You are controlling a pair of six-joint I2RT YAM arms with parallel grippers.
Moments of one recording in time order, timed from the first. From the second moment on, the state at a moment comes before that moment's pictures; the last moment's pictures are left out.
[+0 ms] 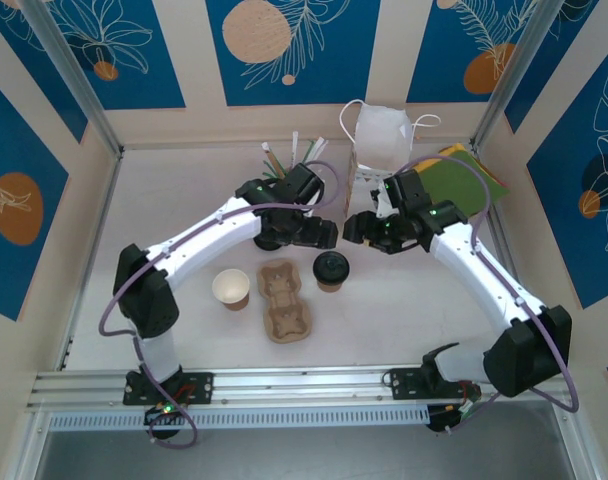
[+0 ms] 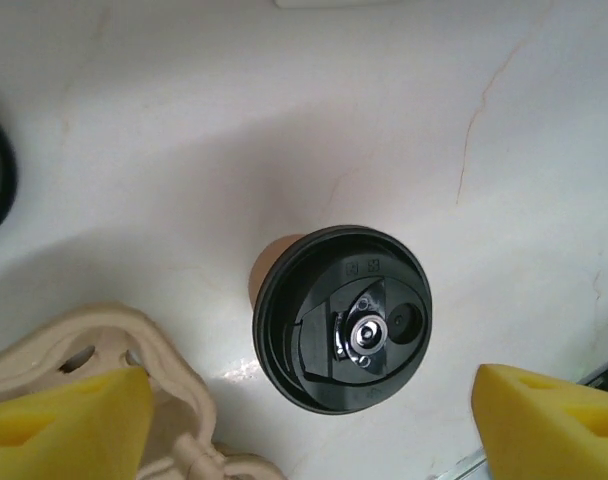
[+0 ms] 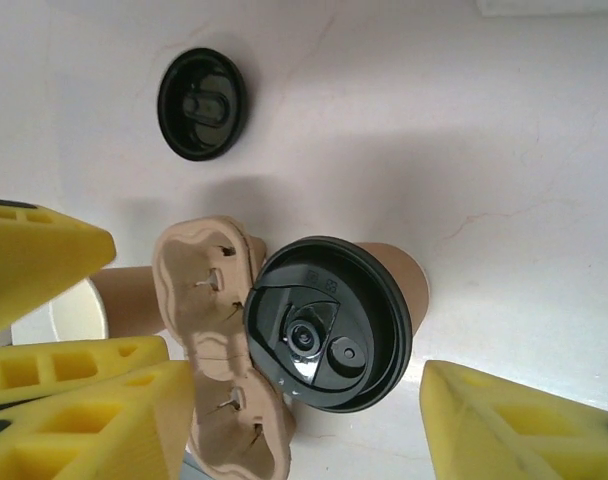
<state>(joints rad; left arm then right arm) -0.81 1.79 1.71 -0.99 0.12 -0.56 0.37 1.29 1.18 -0.89 -0.35 0.56</state>
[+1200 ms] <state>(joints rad) -0.45 1.42 1.43 -0.83 0.07 -0.46 0.55 1.47 1.67 -1.10 0.03 0.63</state>
